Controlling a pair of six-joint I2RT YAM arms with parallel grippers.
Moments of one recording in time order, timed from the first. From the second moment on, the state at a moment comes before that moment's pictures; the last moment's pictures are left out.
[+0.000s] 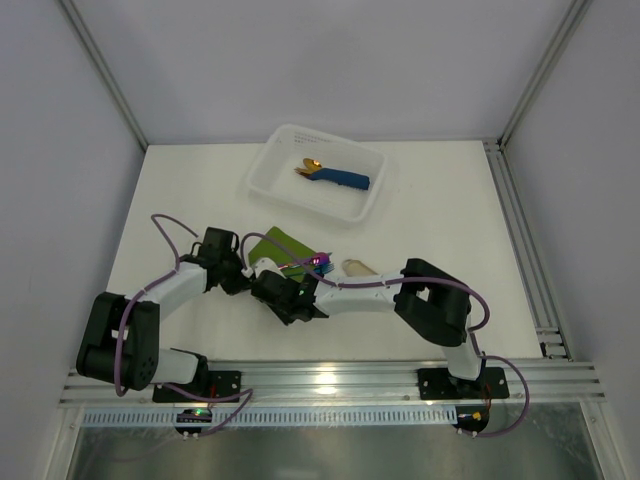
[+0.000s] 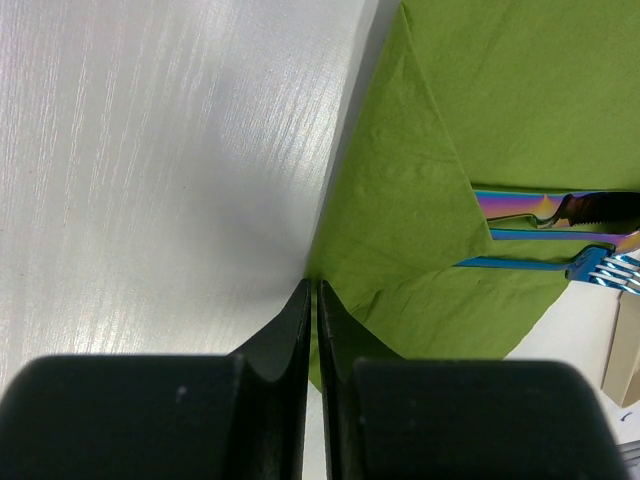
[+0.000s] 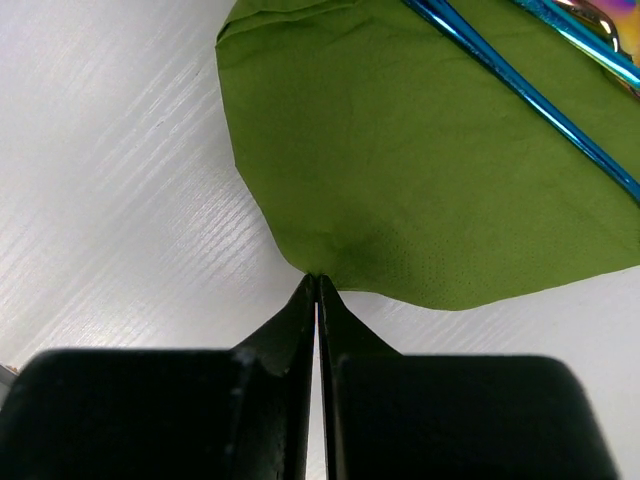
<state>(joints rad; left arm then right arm) -0.24 1.36 0.61 -0.32 0.09 -0.78 1.23 1.99 1.33 -0.37 0.27 0.35</state>
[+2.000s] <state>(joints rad) -0.24 1.43 0.67 -0.33 0.11 -0.76 1.16 1.93 1.38 -0.37 0.16 0.32</state>
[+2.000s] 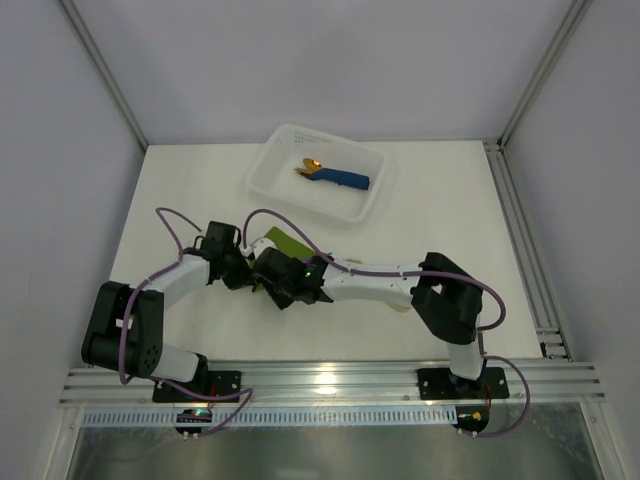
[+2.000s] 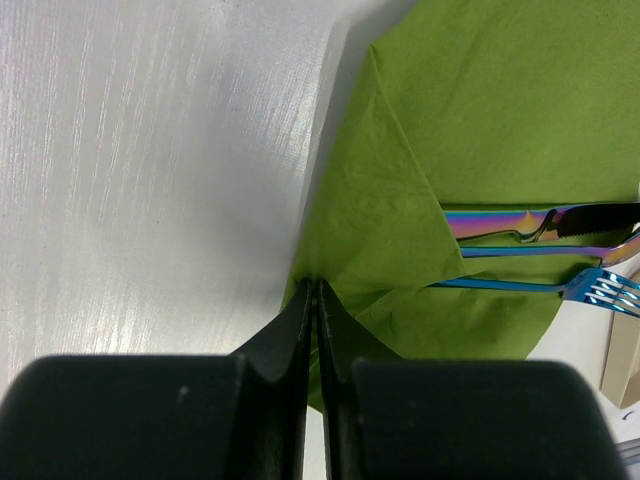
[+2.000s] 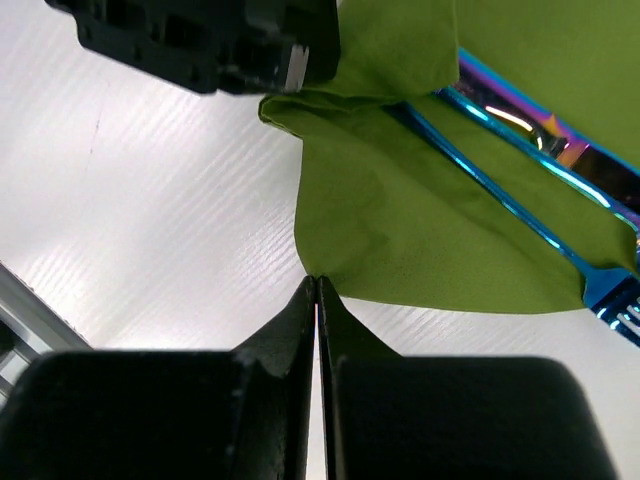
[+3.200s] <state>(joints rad) -0.24 1.43 0.71 -0.37 0.09 -0.75 1.00 2.02 1.58 -0.41 0.14 0.25</state>
